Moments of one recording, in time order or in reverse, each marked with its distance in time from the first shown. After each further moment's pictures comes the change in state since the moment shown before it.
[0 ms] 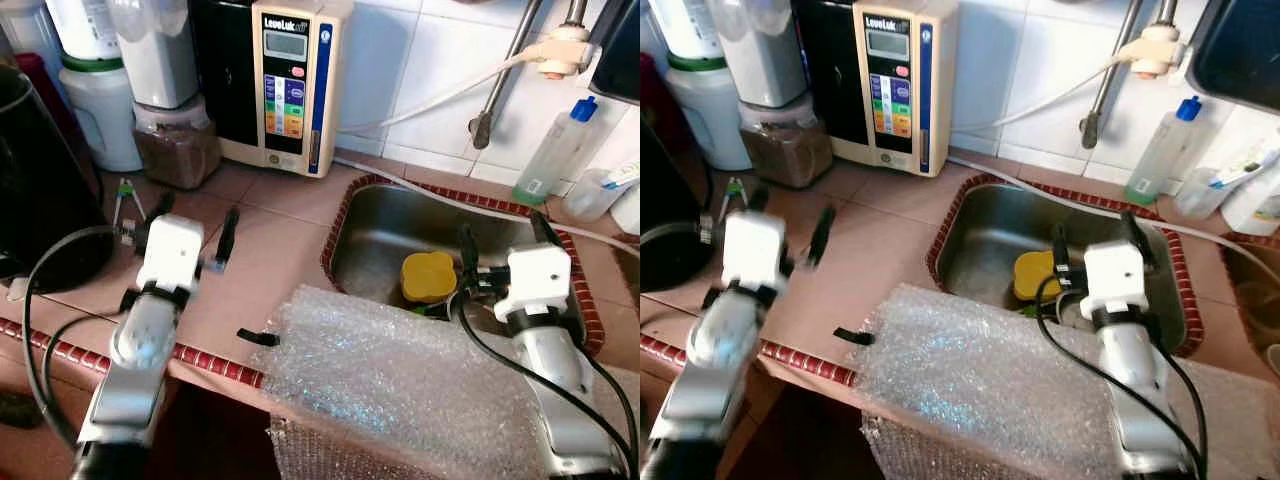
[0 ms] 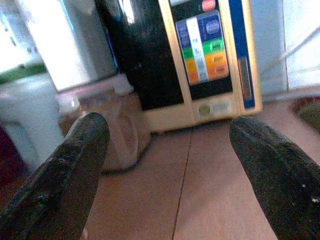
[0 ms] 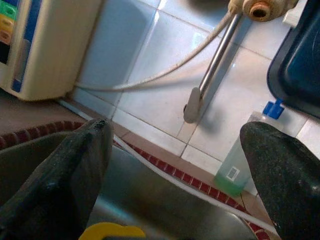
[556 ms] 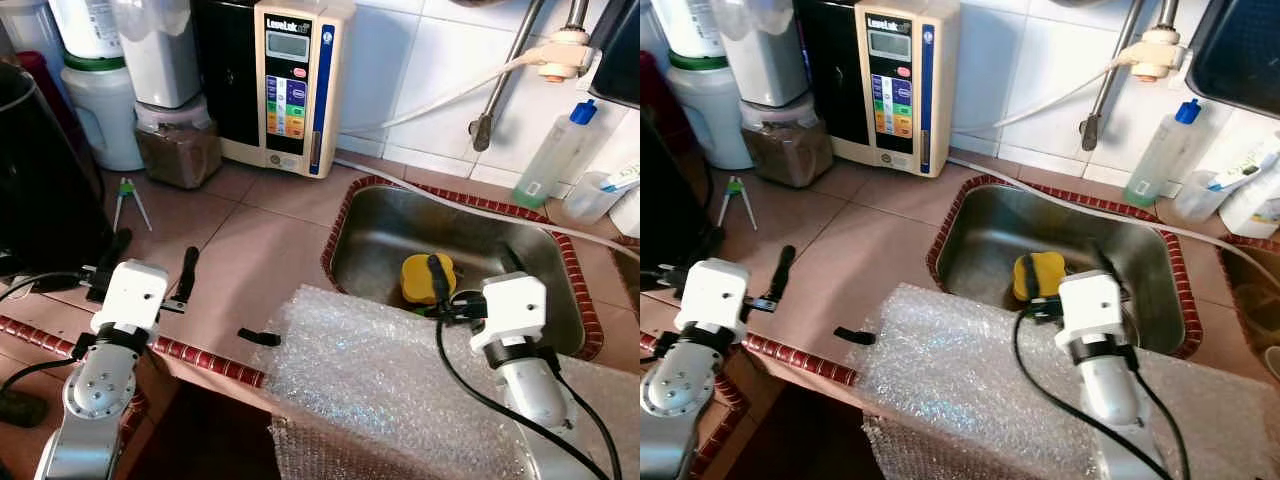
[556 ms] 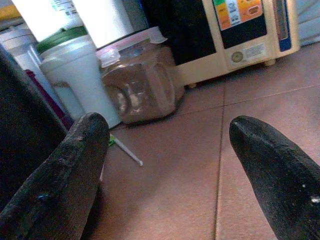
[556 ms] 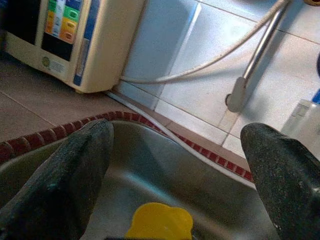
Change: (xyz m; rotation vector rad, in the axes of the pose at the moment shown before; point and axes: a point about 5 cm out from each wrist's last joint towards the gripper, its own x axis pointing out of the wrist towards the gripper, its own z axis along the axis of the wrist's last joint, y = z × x) left arm -0.041 0.026 -0.019 0.118 0.107 0.062; right arm -0.027 0.034 0.002 0.087 0.049 0.107
